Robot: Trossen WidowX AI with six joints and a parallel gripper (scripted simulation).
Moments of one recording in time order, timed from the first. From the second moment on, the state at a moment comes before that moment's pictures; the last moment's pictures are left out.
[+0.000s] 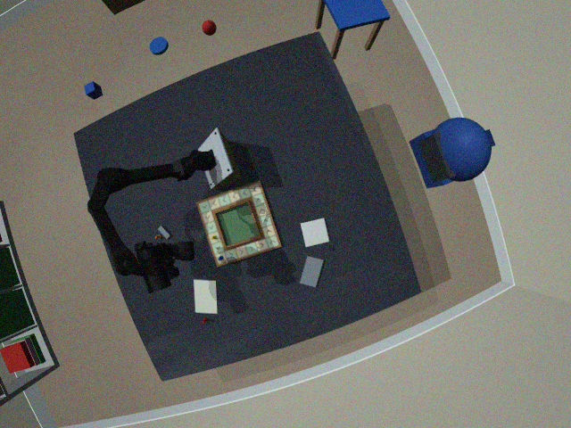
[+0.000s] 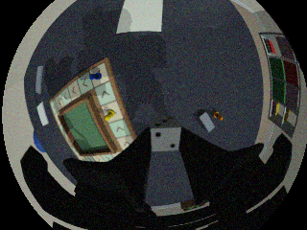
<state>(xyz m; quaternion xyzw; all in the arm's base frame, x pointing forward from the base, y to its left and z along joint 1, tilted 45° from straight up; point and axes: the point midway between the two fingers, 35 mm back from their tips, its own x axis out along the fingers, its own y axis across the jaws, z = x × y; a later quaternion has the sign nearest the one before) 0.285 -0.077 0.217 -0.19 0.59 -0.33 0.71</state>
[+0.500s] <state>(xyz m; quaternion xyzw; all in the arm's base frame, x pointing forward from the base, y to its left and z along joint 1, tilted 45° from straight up) 0.300 -0.037 0.167 -0.35 0.66 -0.17 0.65</state>
